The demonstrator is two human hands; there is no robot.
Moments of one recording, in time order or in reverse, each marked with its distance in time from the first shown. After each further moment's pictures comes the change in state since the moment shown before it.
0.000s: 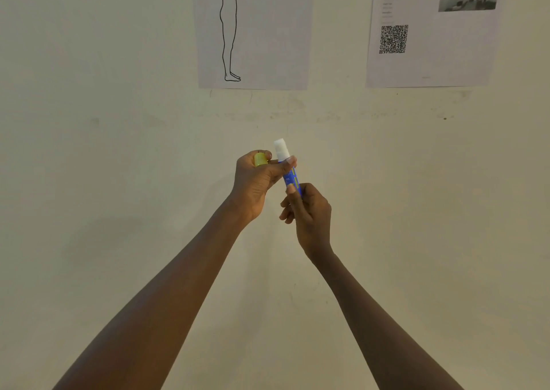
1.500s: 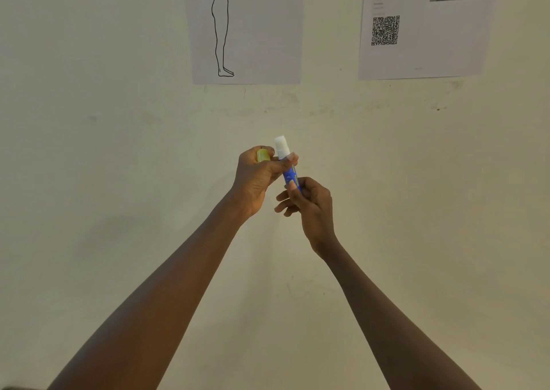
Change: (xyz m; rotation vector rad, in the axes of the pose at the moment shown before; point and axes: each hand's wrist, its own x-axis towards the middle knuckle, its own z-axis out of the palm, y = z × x) left_hand -0.009 0.000 0.010 0.052 -0.072 0.024; right_hand 0.000 -0.011 -0.020 0.149 -0.128 0.117
